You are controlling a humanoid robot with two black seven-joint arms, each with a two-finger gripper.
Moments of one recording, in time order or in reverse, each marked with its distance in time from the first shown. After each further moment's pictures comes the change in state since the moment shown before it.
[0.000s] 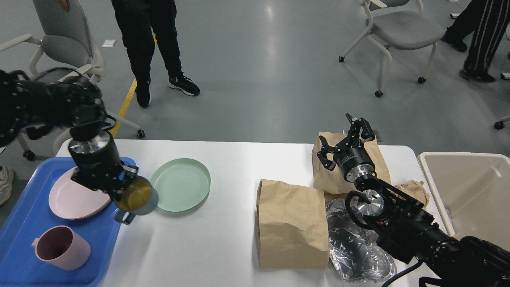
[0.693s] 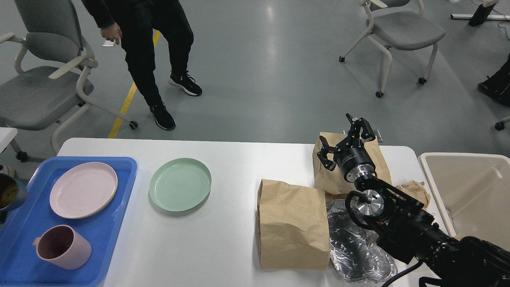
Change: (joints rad) left arm 0.318 0.507 -0.011 0.430 0.002 0.000 -0.002; right arm 0.000 -0.001 0.000 0.000 0.000 0.000 0.000
